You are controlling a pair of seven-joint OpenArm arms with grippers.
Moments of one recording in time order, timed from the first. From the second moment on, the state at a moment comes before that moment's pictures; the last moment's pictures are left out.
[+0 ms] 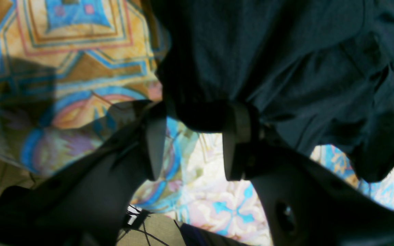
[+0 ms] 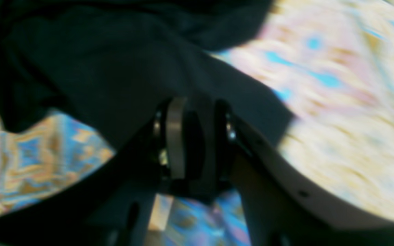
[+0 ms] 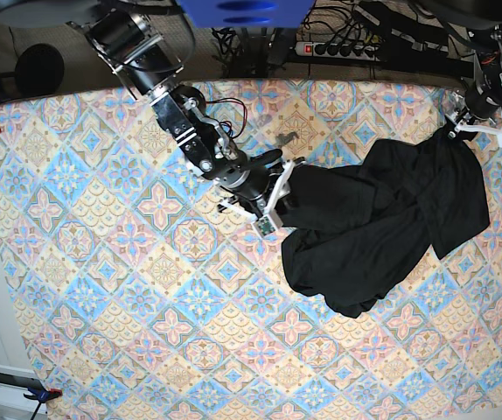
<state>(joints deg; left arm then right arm) 27.5 -25.2 -31.7 88.9 -62.2 0.8 47.1 8.5 4.0 -35.3 80.6 21.7 3.1 -33.5</state>
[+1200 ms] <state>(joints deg) 28.3 -25.2 -31.7 92.9 -62.0 0.8 47.1 18.1 1.7 -39.6 70.1 21.7 3.2 -42.2</state>
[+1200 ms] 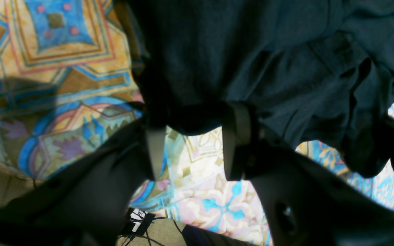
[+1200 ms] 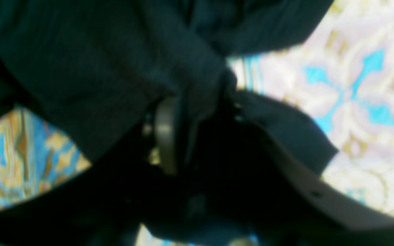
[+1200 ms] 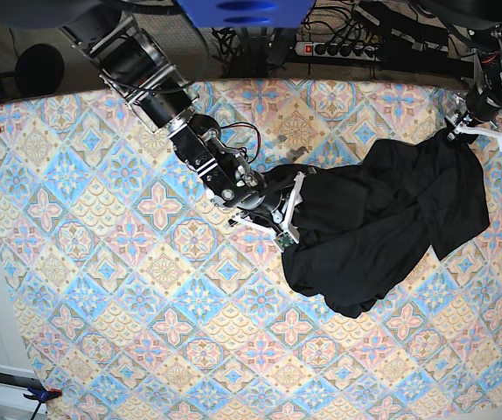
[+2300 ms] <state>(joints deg) 23.1 -25.5 -31.7 92.8 -61.8 0.8 47.2 6.6 18.9 -54.5 108.7 22.1 4.6 -58.2</state>
